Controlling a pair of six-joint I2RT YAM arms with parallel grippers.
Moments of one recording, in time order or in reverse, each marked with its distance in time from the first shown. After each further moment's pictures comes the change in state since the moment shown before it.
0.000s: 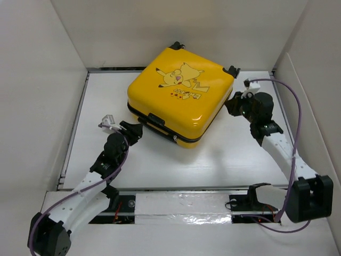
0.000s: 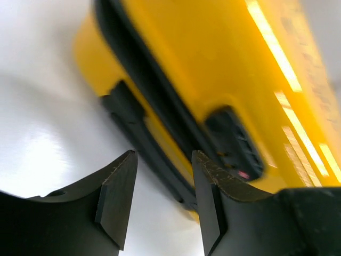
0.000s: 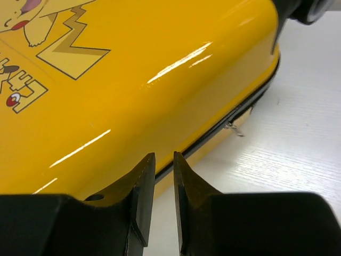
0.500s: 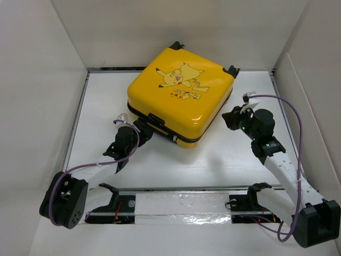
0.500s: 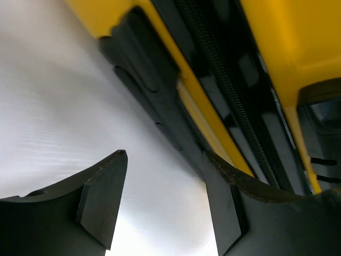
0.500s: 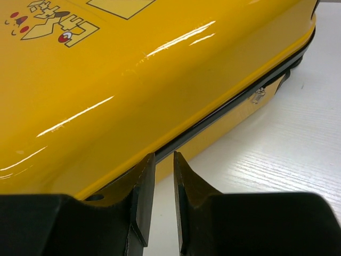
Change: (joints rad) left arm 0.093 0.408 -0.016 0.211 0.264 -0.026; right arm 0.077 -0.277 -0.216 0.005 -0.006 0.008
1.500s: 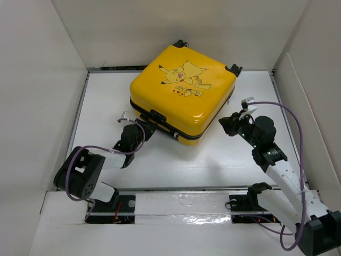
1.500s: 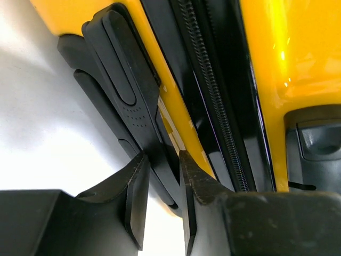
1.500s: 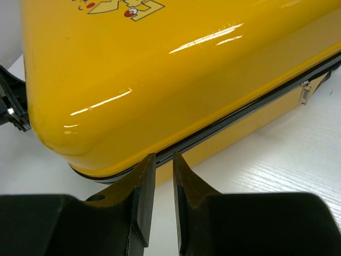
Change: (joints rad) left arm -0.027 0.316 0.008 0.436 0.026 -0.204; right arm 0.065 -0.102 -0.057 -0.006 -0.036 0.010
